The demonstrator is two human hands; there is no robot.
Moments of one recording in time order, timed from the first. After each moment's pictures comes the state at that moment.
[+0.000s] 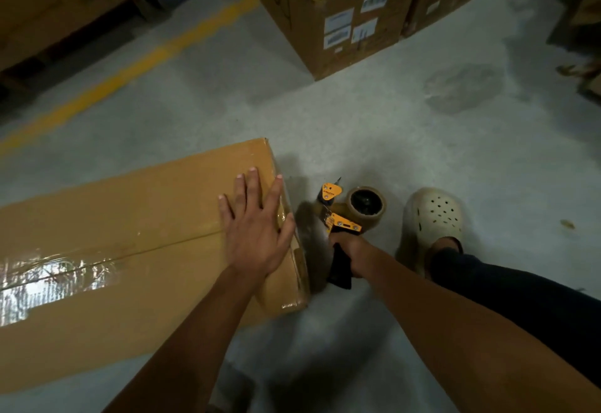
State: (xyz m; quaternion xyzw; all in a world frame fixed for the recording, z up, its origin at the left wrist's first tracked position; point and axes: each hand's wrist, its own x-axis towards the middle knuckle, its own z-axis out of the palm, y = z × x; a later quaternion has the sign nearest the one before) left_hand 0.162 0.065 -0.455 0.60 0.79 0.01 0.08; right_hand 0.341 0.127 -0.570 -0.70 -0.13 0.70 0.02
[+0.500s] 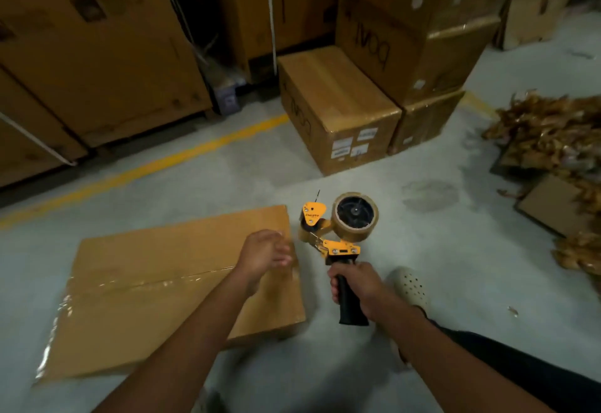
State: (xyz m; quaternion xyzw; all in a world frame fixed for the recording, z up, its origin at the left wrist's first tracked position) left_hand 0.161 0.059 -0.288 0.19 0.71 0.45 0.51; right_hand 0.357 0.105 -0.318 -0.56 -0.33 0.74 0.17
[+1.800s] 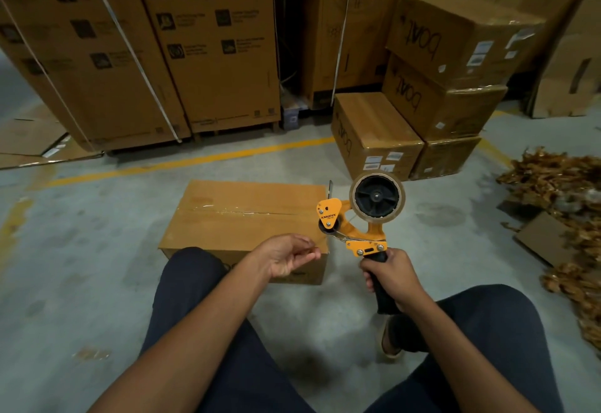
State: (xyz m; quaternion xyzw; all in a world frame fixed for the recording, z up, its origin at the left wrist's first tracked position) left_hand 0.247 -0.175 -0.167 0.02 0.54 0.54 0.65; right_hand 0.462 -0.089 -0.180 -0.49 -0.60 0.59 0.21
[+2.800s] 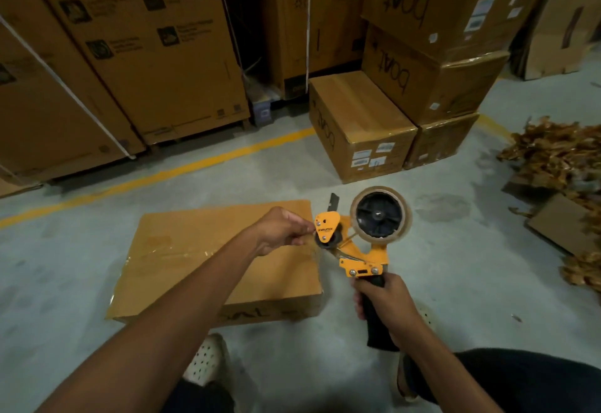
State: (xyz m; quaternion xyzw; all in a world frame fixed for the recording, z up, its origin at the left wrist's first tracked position) left_hand 0.154 0.025 -0.223 0.29 0.66 0.39 0.57; right_hand 0.407 0.003 -0.239 -0.52 -0.48 0.66 0.24
